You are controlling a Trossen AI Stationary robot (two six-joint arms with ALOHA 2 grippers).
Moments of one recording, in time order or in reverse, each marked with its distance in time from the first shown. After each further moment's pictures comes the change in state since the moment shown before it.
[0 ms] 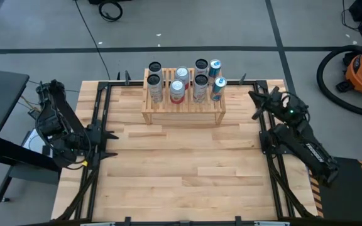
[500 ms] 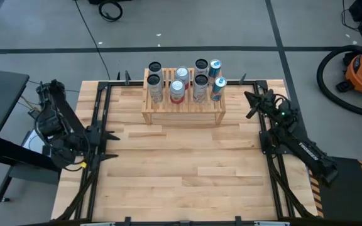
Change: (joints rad) left arm -0.002 0.007 0.000 0.071 -0.028 0.070; right arm 0.005 0.000 -0.189 0.201 0.089 0.076
